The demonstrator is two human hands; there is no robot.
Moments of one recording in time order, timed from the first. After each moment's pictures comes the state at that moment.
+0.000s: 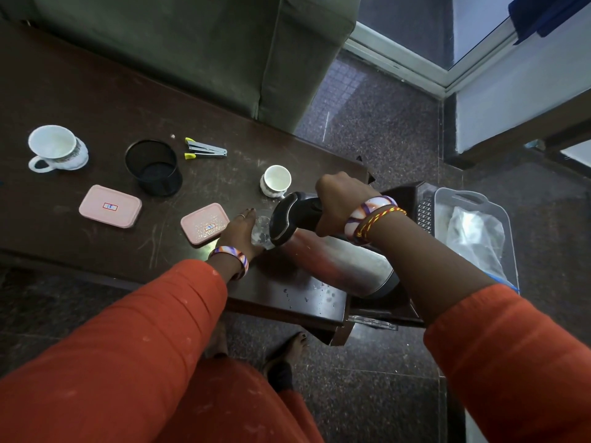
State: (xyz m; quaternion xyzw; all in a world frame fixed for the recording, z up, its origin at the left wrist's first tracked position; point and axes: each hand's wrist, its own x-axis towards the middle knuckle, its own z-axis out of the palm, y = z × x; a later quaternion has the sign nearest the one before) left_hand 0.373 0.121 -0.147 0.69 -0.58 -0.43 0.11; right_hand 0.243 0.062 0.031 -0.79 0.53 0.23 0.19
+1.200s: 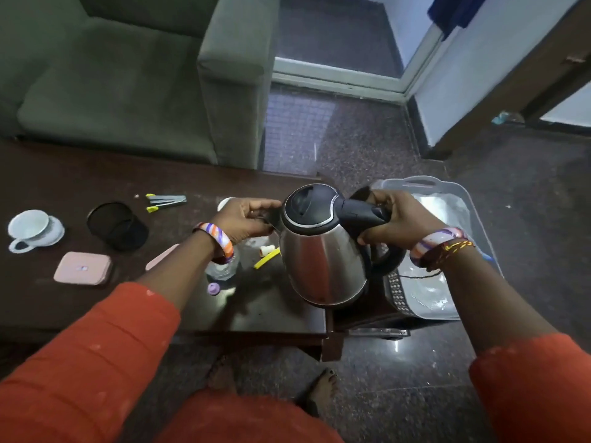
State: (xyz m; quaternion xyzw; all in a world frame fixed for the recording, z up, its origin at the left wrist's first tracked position) left_hand 0.301 0.079 -0.041 0.51 -0.51 -0.64 0.28; right_hand 0.046 0.104 0.069 -0.67 0.66 -0.08 0.34
